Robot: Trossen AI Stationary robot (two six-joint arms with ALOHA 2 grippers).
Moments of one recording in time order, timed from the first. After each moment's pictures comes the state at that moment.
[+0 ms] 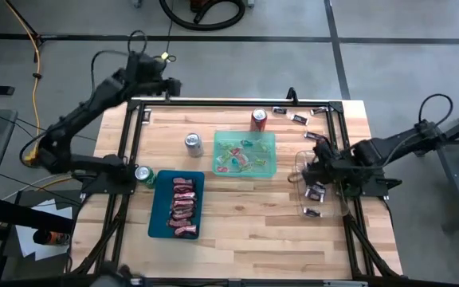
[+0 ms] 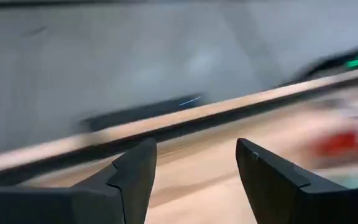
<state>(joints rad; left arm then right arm) 0.95 1.26 1.20 -0.67 0.00 -0.35 0.32 0.94 0.93 -1.16 0.39 1.30</state>
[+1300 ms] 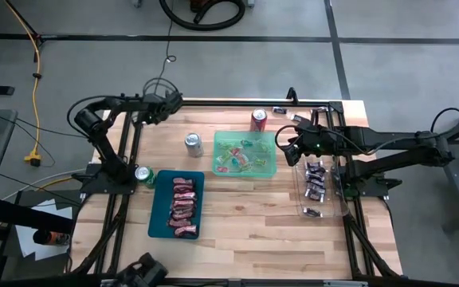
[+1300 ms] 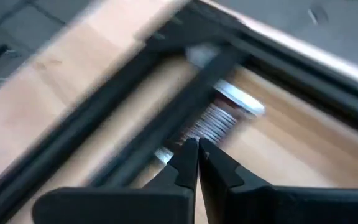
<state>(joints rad) 0.90 1.74 0.88 -0.73 -0.78 -1.33 -0.07 0.97 0.88 -0.69 0.30 0.70</state>
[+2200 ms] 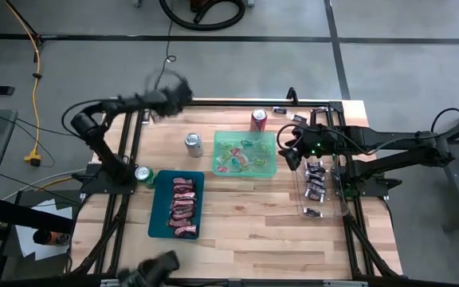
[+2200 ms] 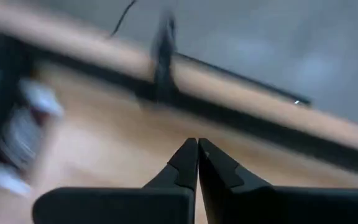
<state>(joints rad) 0.88 1.69 1.08 -0.57 -0.40 -0.97 -0.07 0.97 0.88 -0.65 0.19 0.58</state>
